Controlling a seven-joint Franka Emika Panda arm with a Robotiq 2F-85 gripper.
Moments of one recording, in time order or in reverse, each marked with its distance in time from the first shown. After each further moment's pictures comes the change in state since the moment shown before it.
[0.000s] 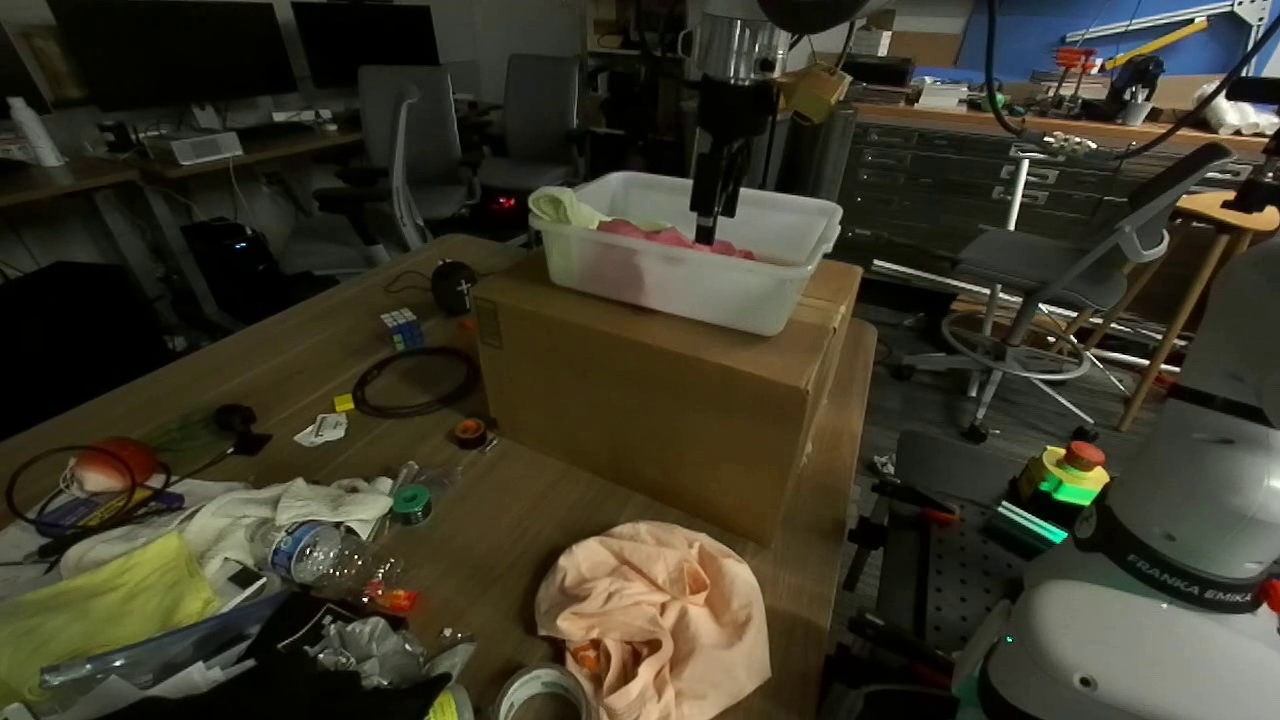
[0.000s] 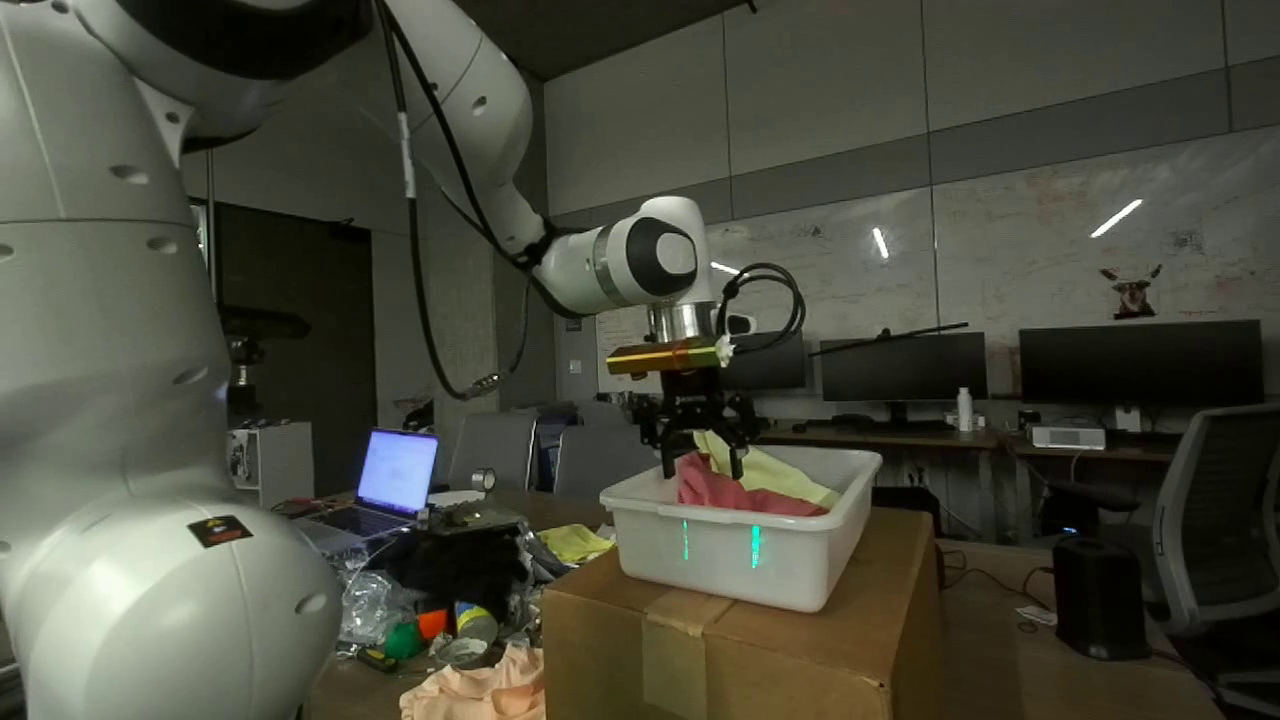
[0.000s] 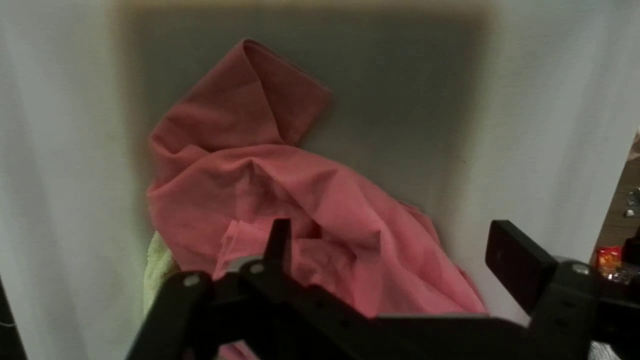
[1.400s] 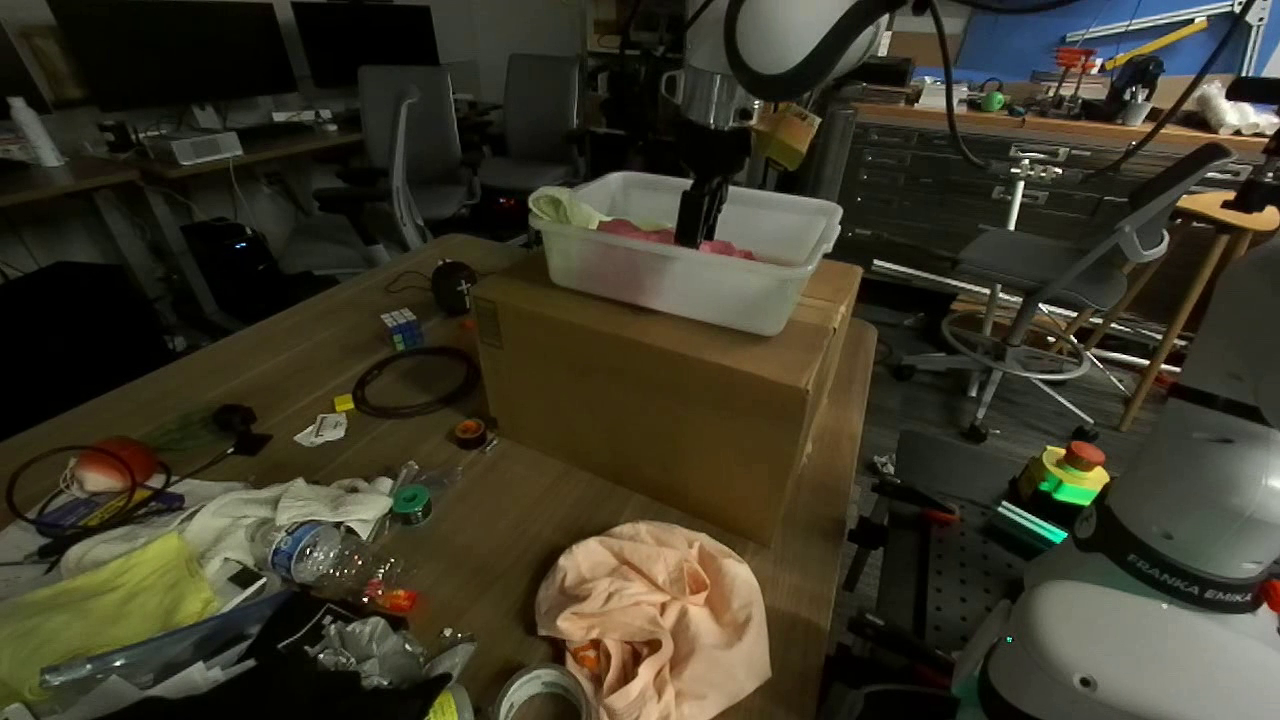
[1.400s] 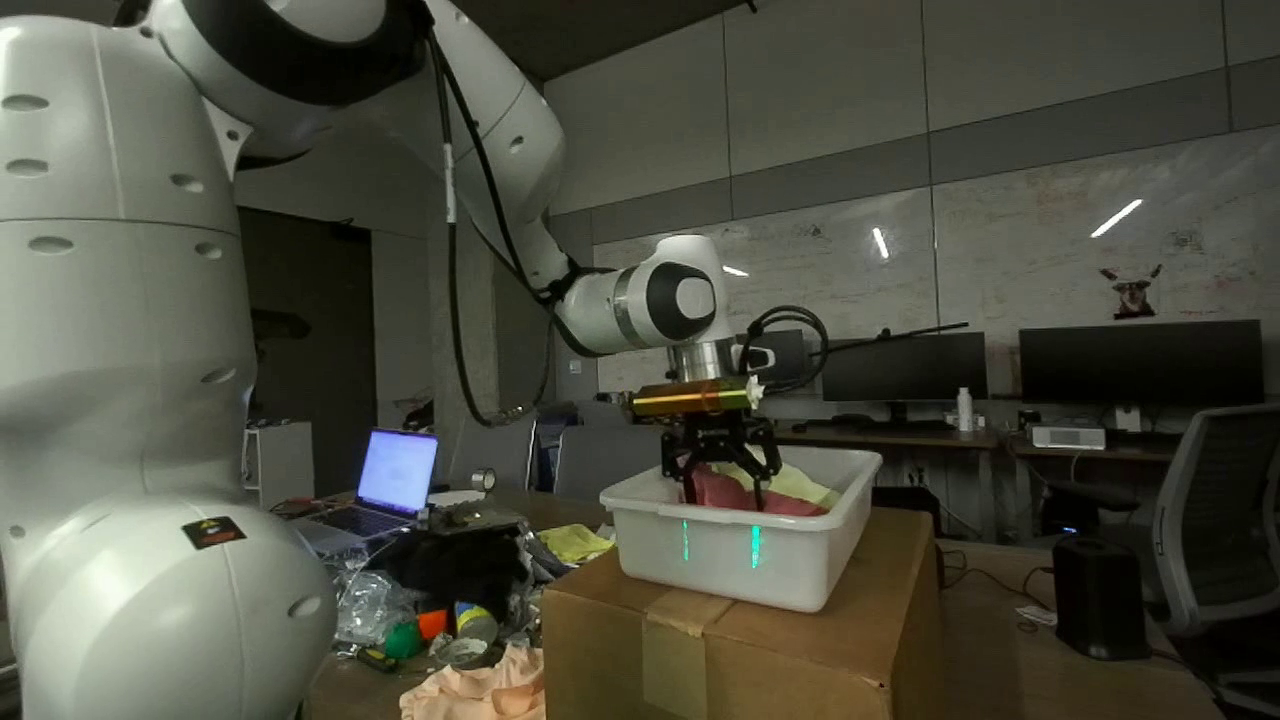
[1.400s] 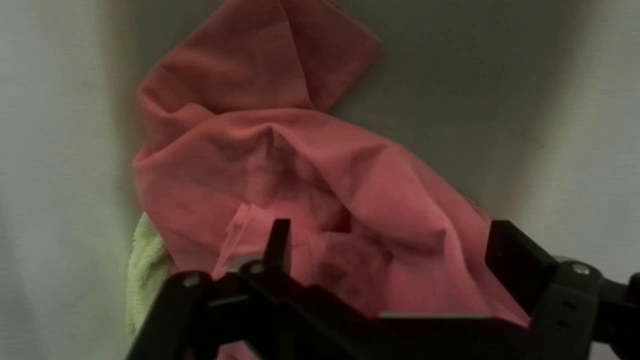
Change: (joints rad) arm -0.026 0.106 -0.003 -0.014 -0.004 0.167 -0.077
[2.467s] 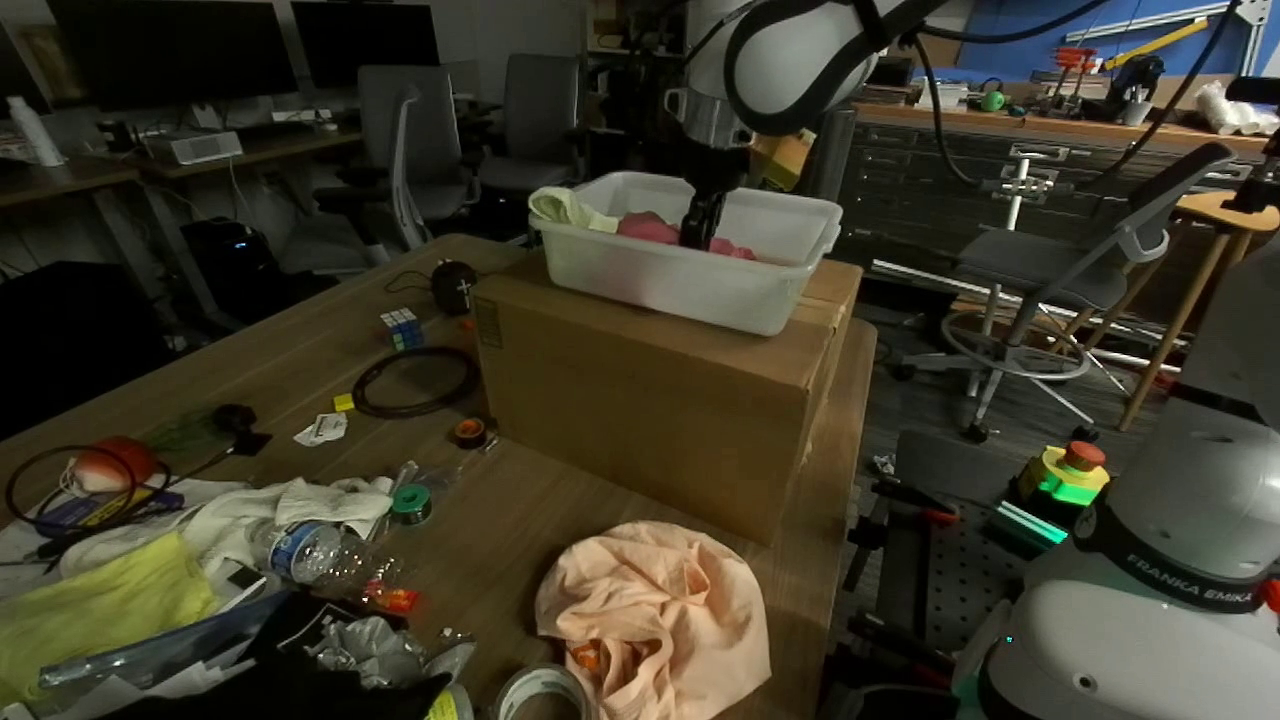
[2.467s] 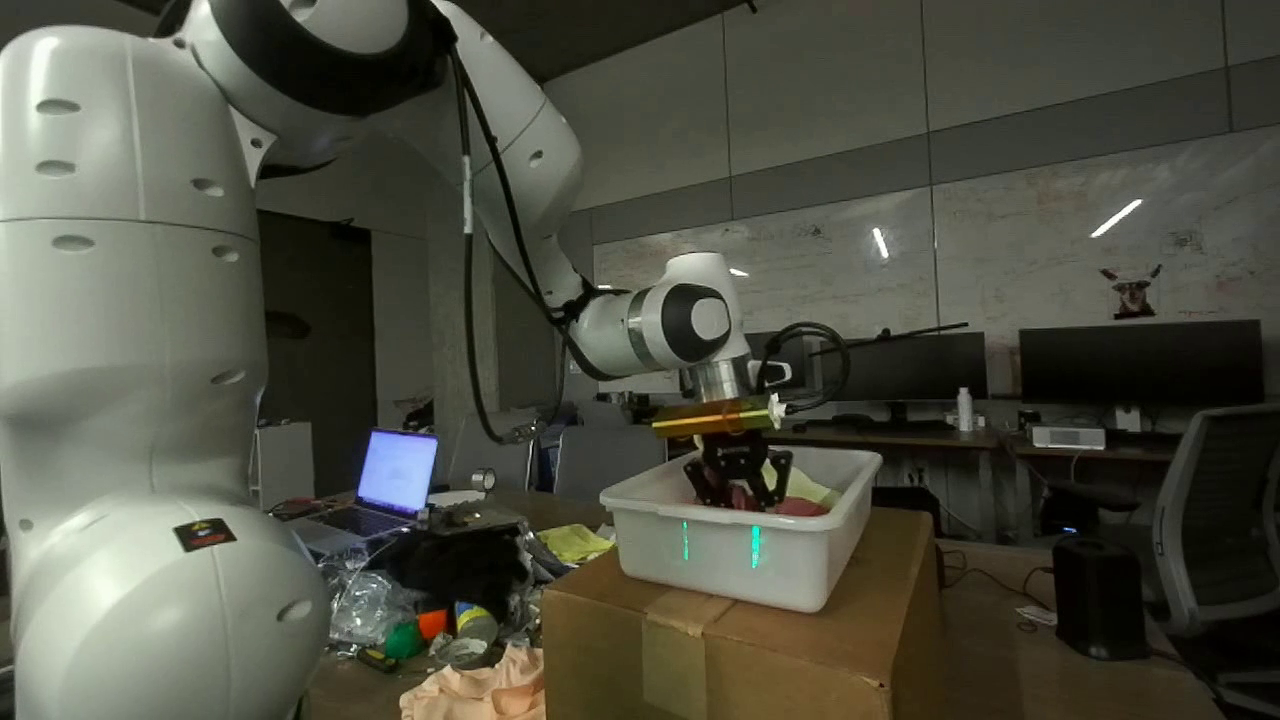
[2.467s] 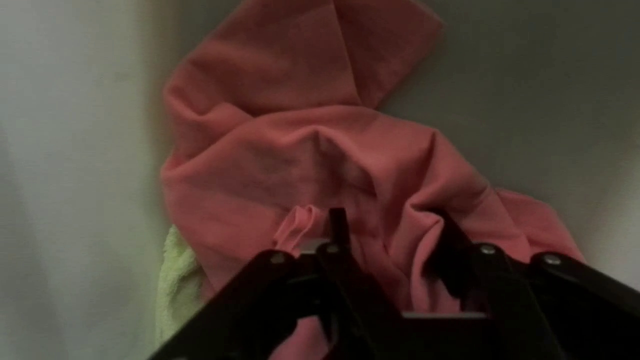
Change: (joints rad) arm -0.034 0.046 -0.004 -0.015 -0.045 0.098 -0.008
